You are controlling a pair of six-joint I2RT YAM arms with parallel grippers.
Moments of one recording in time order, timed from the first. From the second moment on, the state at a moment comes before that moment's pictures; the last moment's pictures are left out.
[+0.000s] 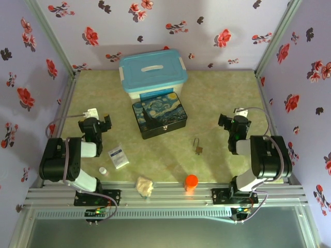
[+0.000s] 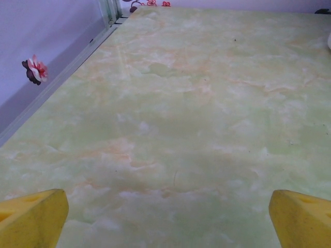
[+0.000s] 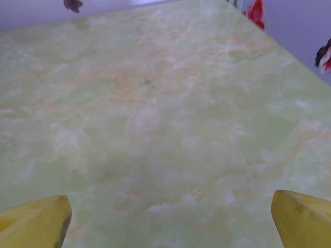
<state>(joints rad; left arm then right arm) -0.02 1.54 0.35 0.80 -0.27 -0.05 -0.01 1.56 0.36 0.75 0.17 0.14</state>
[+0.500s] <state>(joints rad) -0.02 1.54 0.36 0.81 -0.26 -0.04 -0.01 1.57 0.39 0.76 0.13 0.13</state>
